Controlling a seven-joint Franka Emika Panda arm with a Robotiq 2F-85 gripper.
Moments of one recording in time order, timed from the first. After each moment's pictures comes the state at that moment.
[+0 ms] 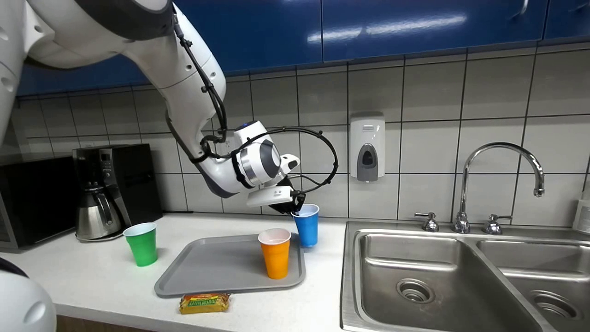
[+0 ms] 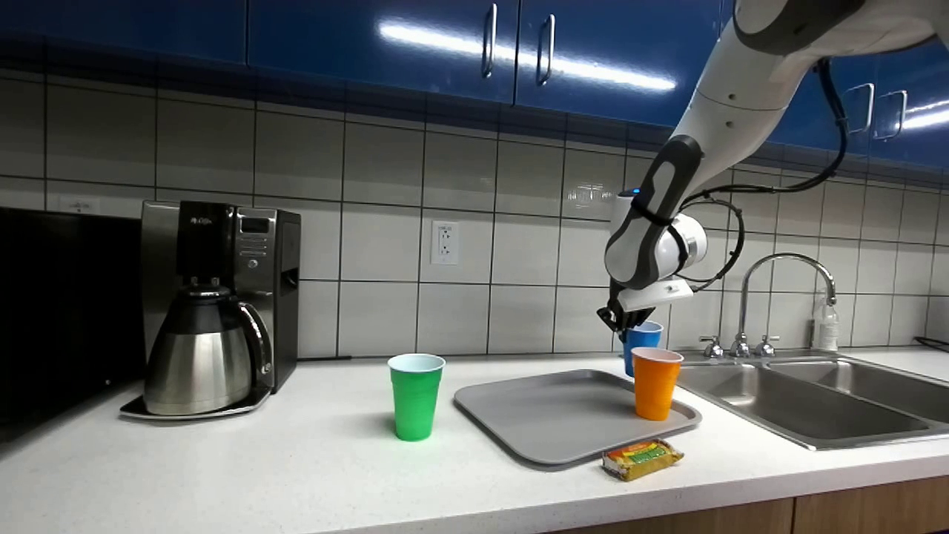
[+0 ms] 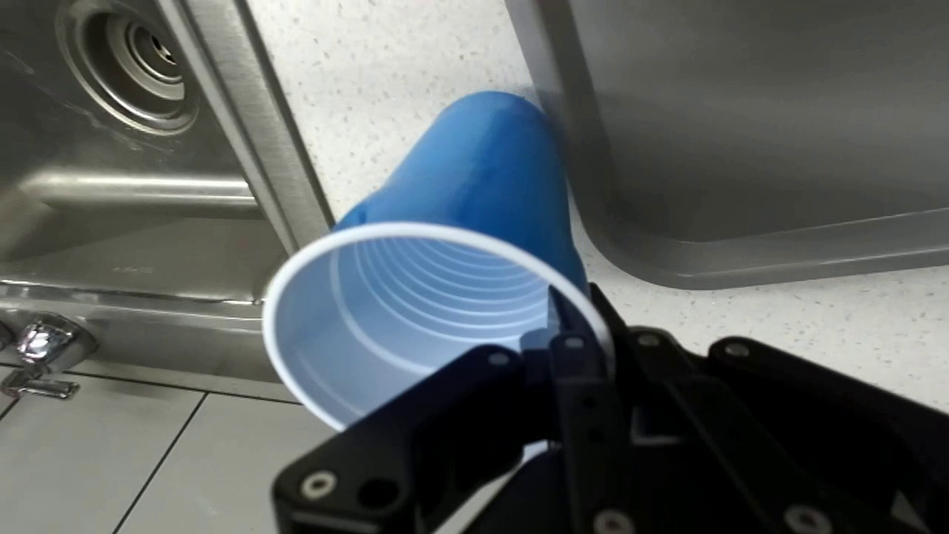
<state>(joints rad) 0.15 0.45 -0.32 -2.02 -0.33 2.87 0.22</state>
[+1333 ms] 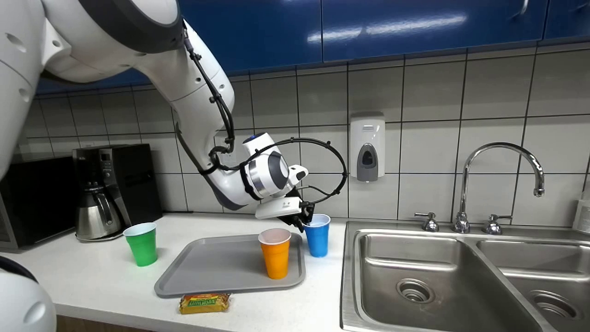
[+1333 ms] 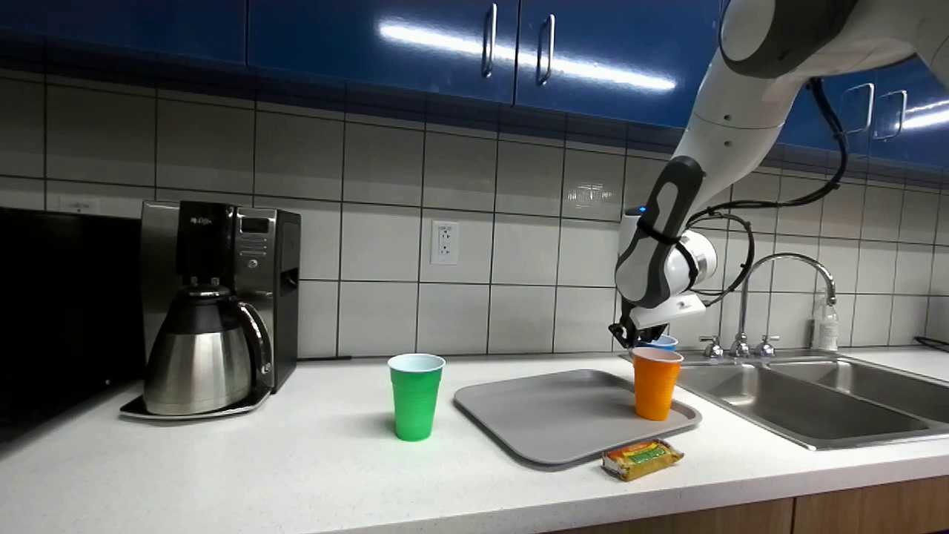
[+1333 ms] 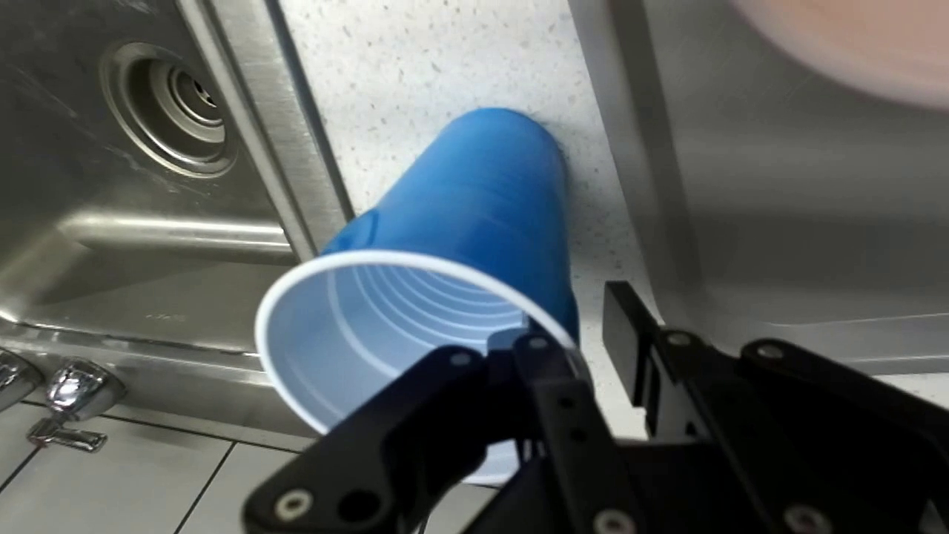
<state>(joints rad) 0.15 0.52 -0.36 -2.02 -0.34 2.90 0.22</state>
